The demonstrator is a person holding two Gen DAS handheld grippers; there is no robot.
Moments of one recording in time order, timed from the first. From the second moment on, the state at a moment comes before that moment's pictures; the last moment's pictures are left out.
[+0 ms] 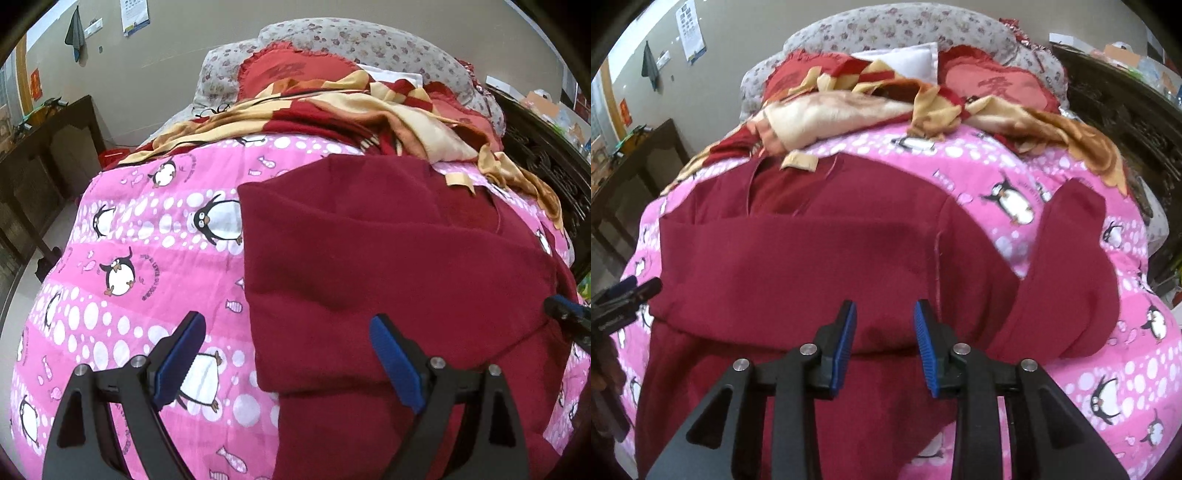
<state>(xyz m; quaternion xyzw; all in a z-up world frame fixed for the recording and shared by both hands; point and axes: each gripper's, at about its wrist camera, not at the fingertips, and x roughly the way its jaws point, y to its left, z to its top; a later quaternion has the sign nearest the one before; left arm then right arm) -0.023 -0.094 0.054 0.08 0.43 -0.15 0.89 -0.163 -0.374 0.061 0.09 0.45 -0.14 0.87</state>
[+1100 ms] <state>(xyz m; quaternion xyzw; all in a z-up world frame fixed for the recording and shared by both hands) -0.033 -0.159 0.047 0.07 0.45 -0.20 0.86 -0.208 -0.484 0.106 0.18 0.41 -0.25 0.86</state>
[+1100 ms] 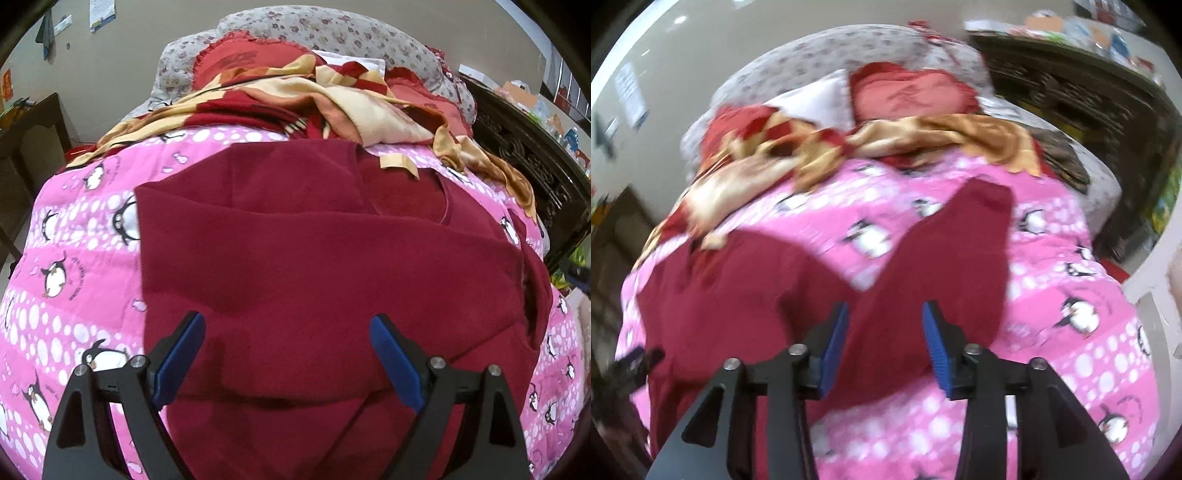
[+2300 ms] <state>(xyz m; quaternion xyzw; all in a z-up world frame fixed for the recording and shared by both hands) -0.026 -0.140 0.064 0.04 0.45 -0.21 0.87 -0.174 -0.534 0.147 0.26 0.33 -0.14 0.90</state>
